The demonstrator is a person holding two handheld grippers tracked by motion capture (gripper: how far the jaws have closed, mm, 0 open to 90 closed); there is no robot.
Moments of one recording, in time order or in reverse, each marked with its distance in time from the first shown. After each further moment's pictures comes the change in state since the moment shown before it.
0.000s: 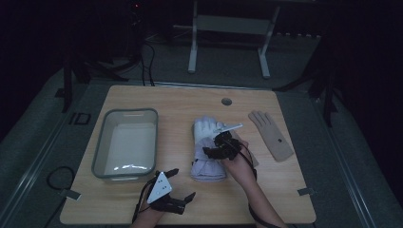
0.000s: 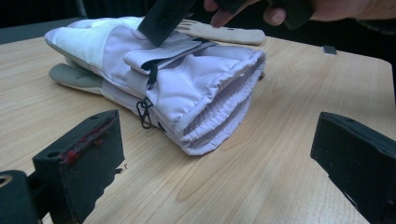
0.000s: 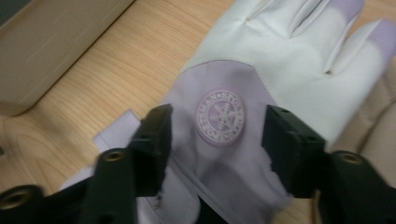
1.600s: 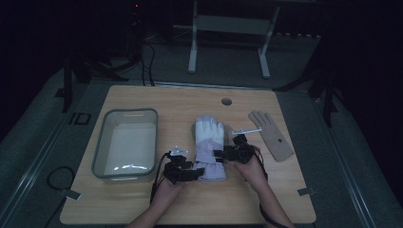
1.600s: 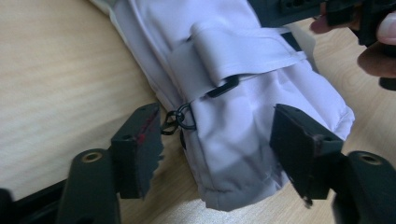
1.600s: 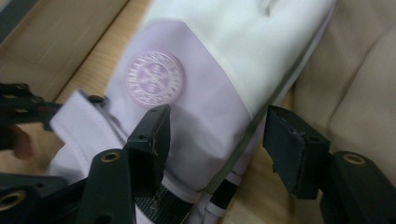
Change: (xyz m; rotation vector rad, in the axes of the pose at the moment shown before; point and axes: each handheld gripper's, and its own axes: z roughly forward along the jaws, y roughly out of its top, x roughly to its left) left arm 0.039 0.038 0.074 0.409 0.001 -0.496; right arm -0.056 -0.038 0.009 -0.021 0.188 0.204
